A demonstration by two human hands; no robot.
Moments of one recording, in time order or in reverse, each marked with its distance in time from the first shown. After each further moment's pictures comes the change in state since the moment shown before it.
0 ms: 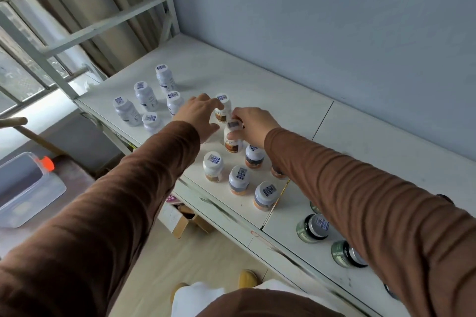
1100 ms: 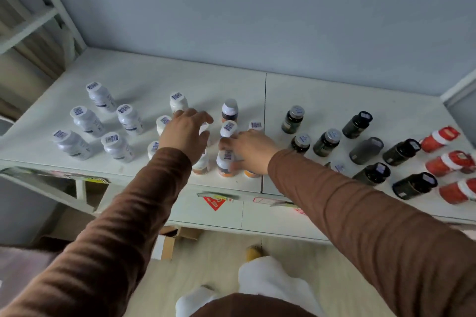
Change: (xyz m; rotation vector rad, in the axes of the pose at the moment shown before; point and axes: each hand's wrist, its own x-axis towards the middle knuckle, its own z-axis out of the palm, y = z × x) left_hand -0.047 0.000 0.011 -0.170 0.069 0.364; right_hand -0.111 -0.032 0.053 -0.267 0.043 0.124
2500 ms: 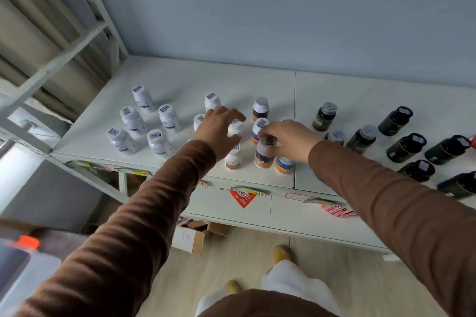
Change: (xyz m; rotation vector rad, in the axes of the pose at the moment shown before) left_hand -0.011 -0.009 -0.024 -0.143 -0.137 0.041; right_hand -0.007 -0.001 -0.021 0.169 0.066 0.099
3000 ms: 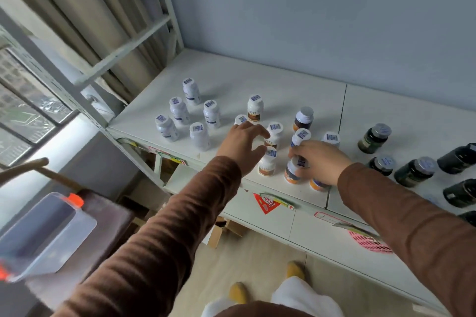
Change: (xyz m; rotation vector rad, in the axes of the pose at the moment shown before) left_hand -0.034 -0.012 -0.001 -0.013 0.100 -0.122; right_hand 0.020 0.003 0.026 -0.145 -0.170 -0.085
